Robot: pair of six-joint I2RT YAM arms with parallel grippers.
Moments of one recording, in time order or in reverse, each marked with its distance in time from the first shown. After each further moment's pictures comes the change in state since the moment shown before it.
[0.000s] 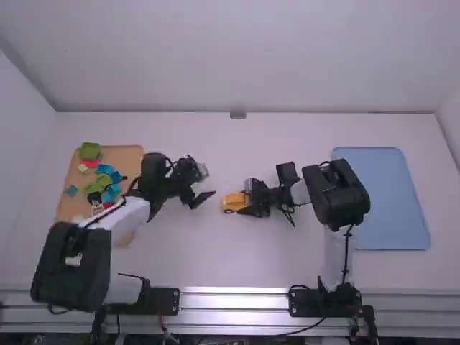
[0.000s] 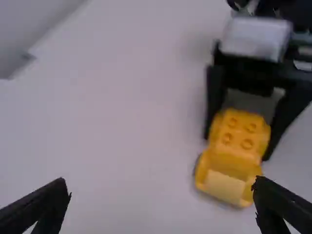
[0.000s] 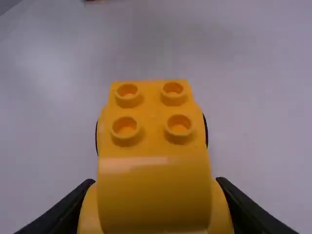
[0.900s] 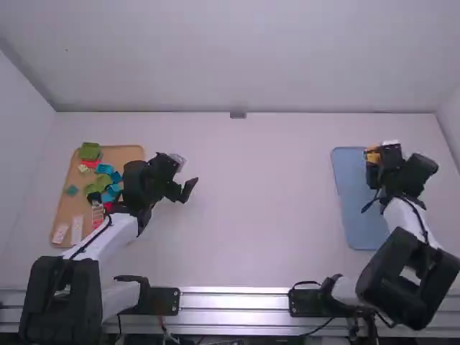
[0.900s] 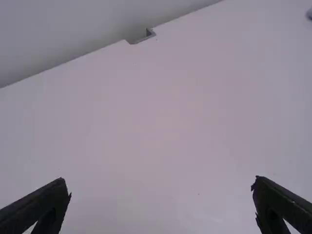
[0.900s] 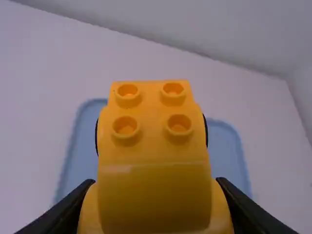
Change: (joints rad) left arm 0.088 -0.192 -0.121 0.089 -0.248 -0.352; right arm -0.858 -0.647 -0.074 -0.136 0.760 0.422
